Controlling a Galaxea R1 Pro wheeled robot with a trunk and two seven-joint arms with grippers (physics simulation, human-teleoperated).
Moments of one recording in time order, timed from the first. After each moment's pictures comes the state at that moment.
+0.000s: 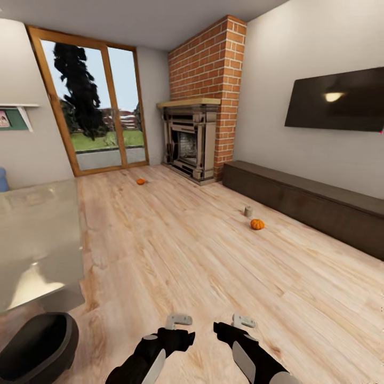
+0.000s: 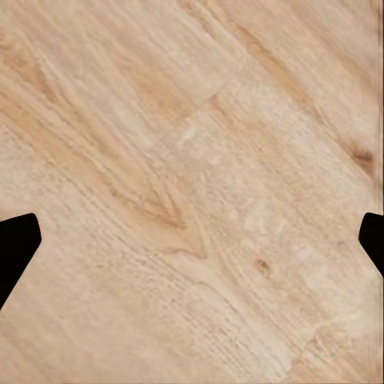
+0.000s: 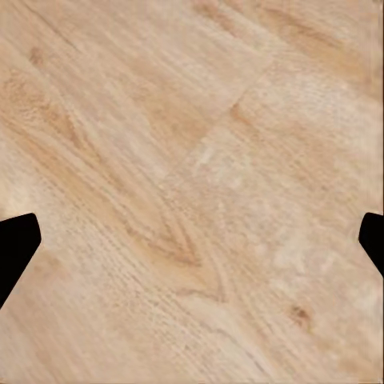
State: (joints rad) left arm -0.36 -0.15 -0.36 -0.79 0.28 0.39 0.06; right arm -0.53 0.13 0.19 -0.36 -0.47 0.07 -0.15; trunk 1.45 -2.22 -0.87
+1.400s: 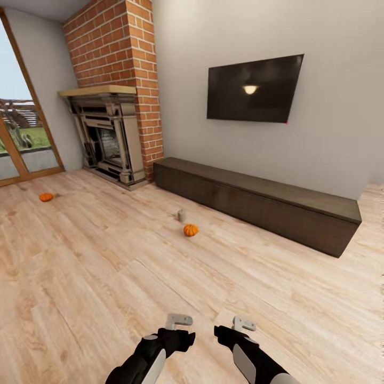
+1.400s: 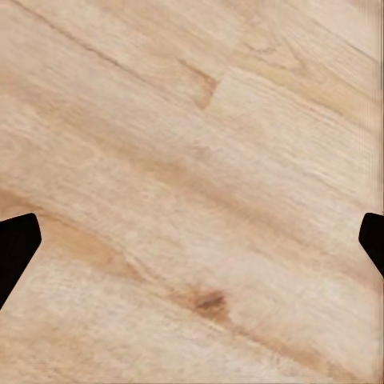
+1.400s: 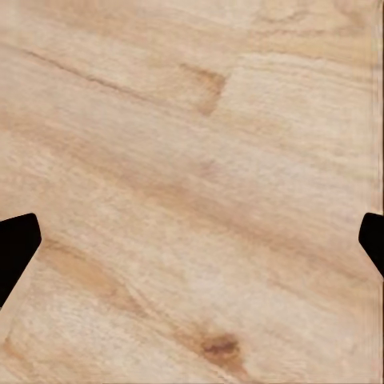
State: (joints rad) left arm -0.36 -0.15 -0.36 -0.79 0.28 0.40 0.06; right arm -0.53 0.13 0.19 -0.33 -0.47 0.07 -0.15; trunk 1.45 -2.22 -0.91
